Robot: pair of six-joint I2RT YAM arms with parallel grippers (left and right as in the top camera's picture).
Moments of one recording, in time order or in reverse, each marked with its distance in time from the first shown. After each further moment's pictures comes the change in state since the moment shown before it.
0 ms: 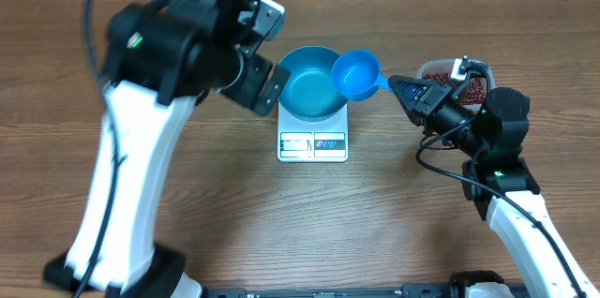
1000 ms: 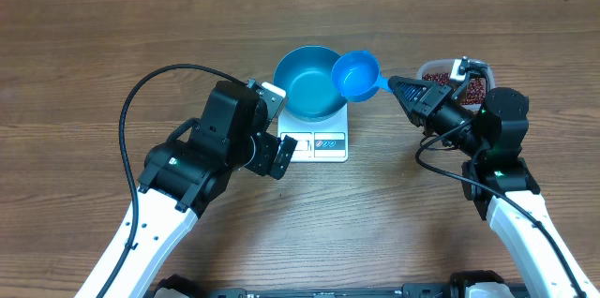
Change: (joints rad) left arm -0.069 -0.492 -1.162 0.803 0.001 -0.148; right arm 0.000 0.000 0.000 -0.011 0.001 -0.016
